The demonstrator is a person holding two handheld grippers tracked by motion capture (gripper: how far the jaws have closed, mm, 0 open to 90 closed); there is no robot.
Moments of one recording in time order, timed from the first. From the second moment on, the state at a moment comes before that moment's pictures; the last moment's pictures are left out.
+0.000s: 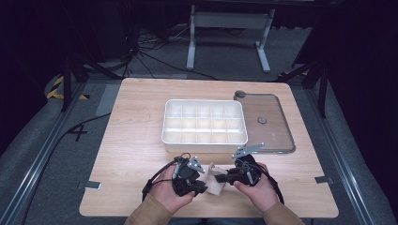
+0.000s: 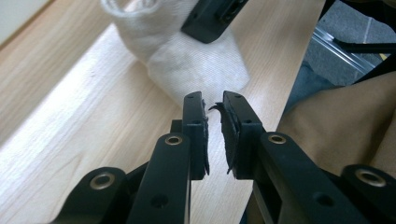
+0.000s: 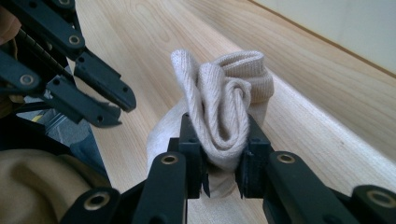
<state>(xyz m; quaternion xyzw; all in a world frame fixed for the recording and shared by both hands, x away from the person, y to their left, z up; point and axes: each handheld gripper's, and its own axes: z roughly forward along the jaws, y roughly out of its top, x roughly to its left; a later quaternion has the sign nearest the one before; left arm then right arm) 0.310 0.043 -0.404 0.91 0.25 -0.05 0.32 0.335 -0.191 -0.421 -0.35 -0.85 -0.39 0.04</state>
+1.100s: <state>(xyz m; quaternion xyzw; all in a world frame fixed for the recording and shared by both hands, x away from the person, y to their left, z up) 0.331 0.104 -0.379 0.90 0.32 -0.02 0.31 0.338 -0.220 -0.397 -0.37 -0.82 -0.43 0.01</state>
